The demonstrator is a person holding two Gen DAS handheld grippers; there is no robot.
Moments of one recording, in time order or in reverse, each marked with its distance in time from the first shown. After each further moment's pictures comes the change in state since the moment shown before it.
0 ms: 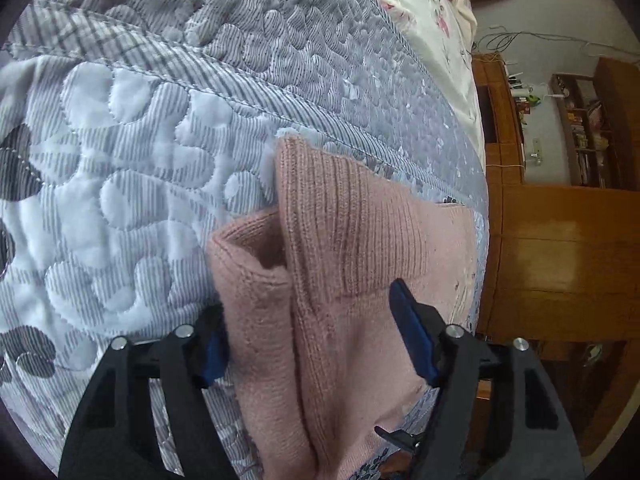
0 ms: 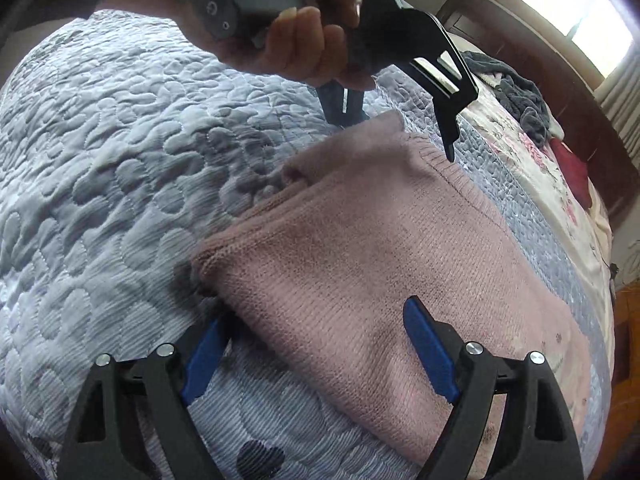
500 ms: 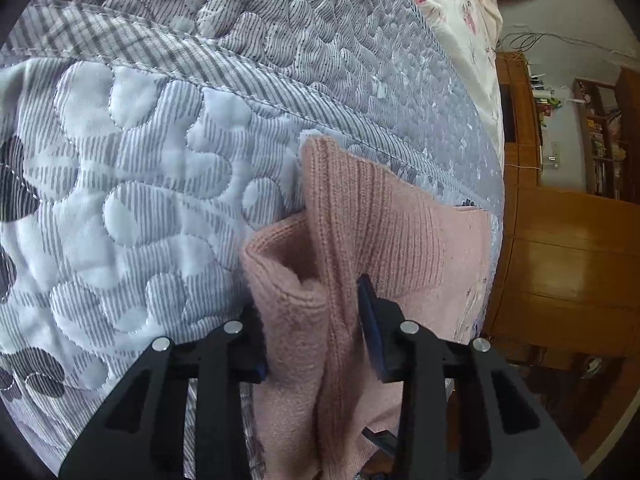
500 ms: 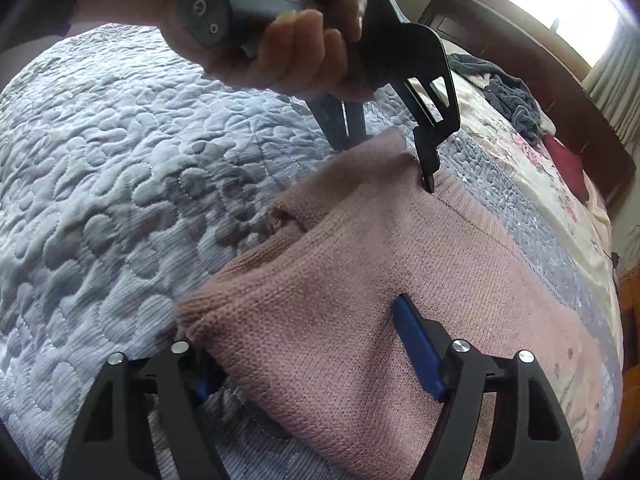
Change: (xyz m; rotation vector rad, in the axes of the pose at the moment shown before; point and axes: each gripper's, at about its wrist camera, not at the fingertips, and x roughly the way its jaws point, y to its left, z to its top) left arm 0.008 0.004 0.014 -0.055 0.057 0.058; right arm 0.014 0.004 0.021 0.059 -0.046 -0.012
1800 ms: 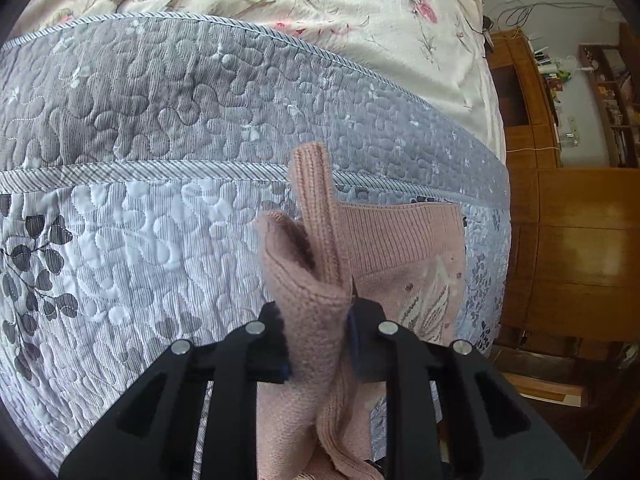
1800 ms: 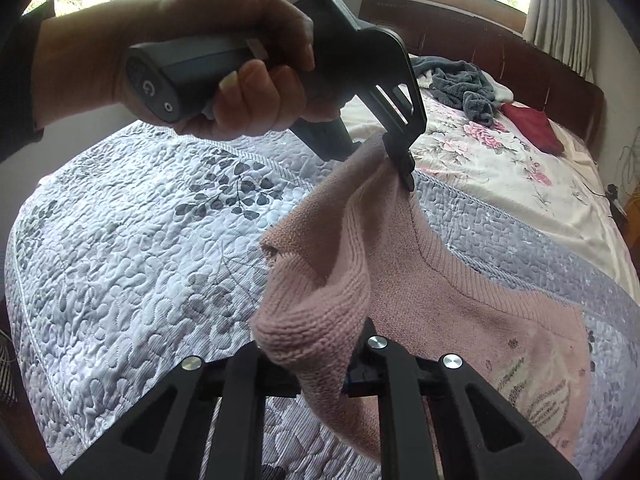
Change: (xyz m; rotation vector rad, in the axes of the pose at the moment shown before) left arm -0.036 -0.149 0.003 0.109 -0.039 0.176; right arm -0.094 -0.087 0.034 0.307 -0.116 0.064
